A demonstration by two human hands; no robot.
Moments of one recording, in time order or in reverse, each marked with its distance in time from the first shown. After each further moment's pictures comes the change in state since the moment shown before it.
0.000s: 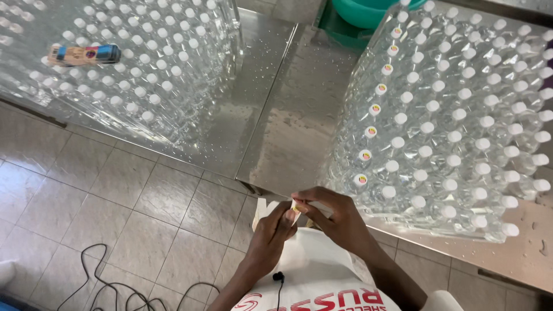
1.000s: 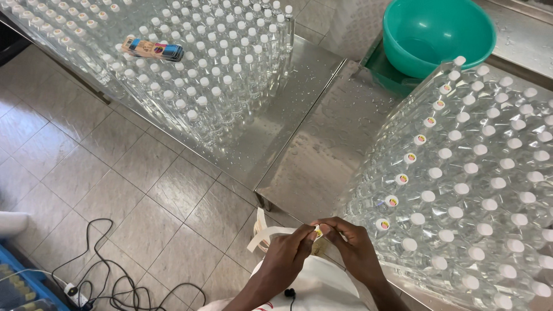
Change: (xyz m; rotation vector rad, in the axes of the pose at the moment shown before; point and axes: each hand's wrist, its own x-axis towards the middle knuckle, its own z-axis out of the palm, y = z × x) left_hand 0.017 -0.036 0.011 0.410 0.183 0.166; right_hand 0.013 0.044 0.000 0.097 -0.081 0.417
